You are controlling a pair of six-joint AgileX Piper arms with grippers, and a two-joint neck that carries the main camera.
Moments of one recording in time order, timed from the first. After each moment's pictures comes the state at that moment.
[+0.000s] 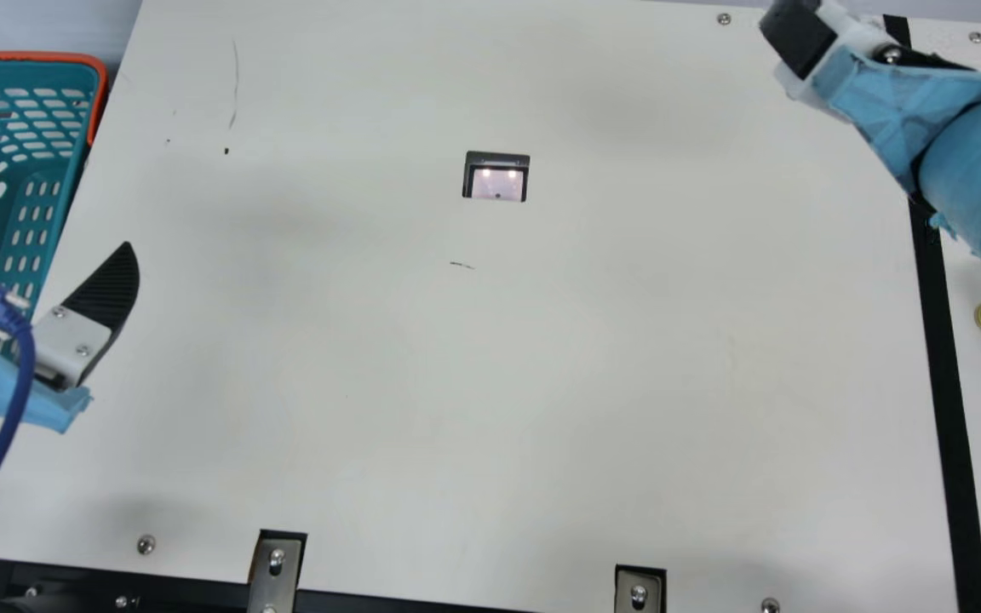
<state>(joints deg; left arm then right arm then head) -14.2 38.3 -25.4 20.0 30.0 6.6 12.2 64.9 -49.2 -28.2 14.7 52.4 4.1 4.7</state>
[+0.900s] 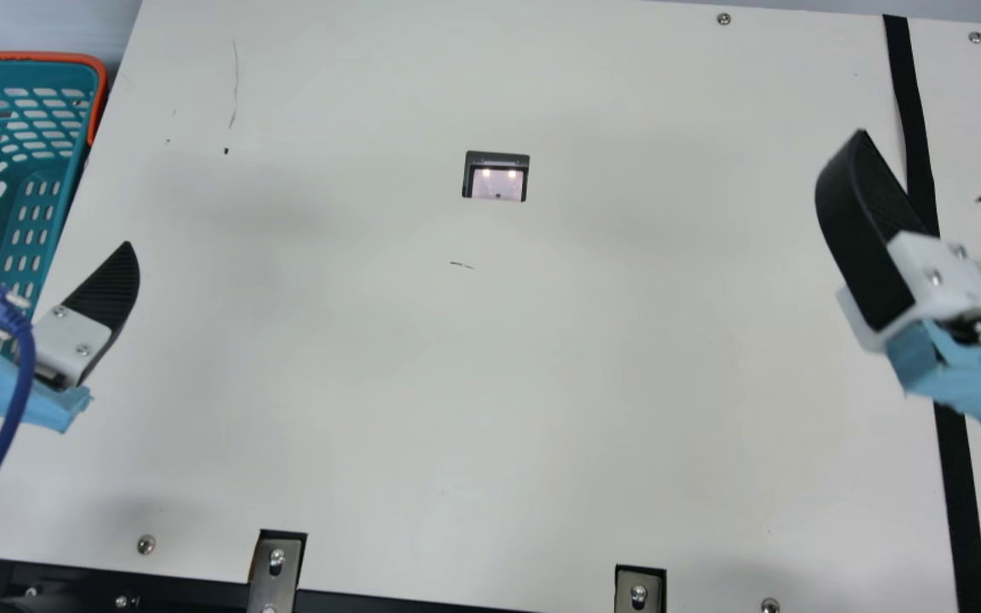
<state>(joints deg) -14.5 38.3 -25.4 20.3 30.0 6.3 8.1 34.1 -30.6 -8.4 16.5 24.7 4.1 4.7</state>
